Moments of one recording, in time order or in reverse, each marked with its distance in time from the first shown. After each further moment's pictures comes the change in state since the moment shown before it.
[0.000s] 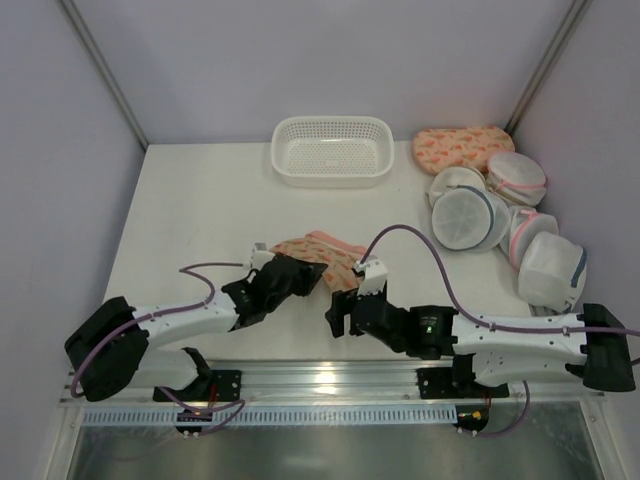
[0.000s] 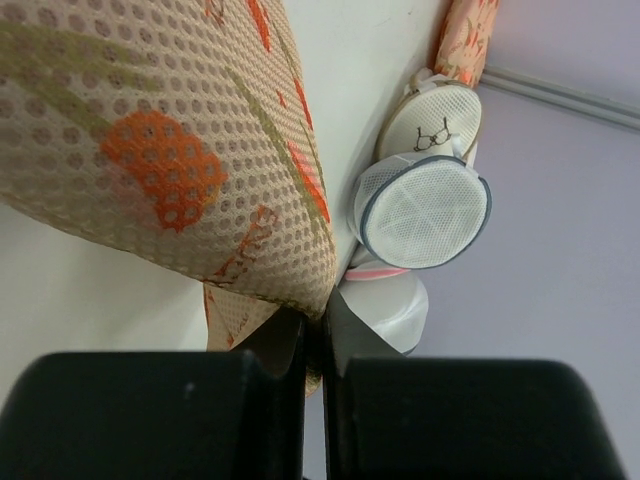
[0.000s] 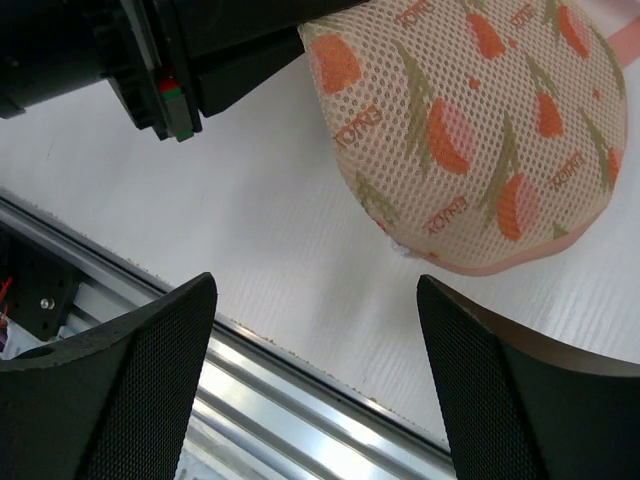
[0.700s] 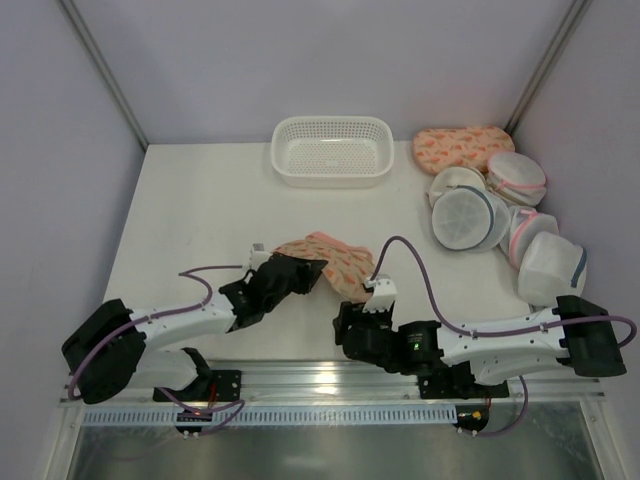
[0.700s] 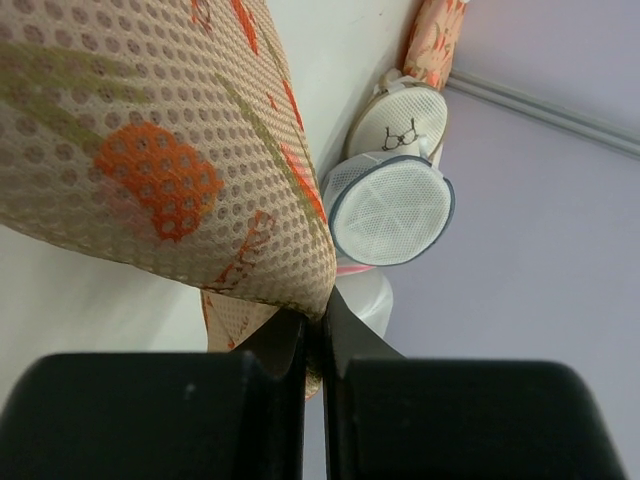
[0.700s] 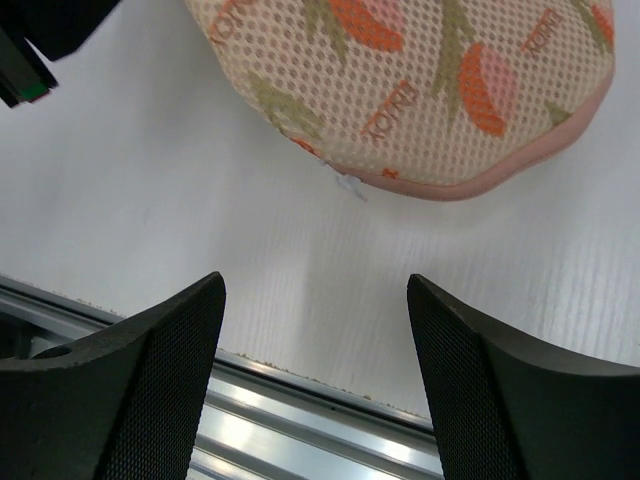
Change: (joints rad) left arm 0.006 -0.023 -0.019 0.041 0.002 -0.056; right arm 0.181 0.097 -0.027 -0.121 0.274 0.372
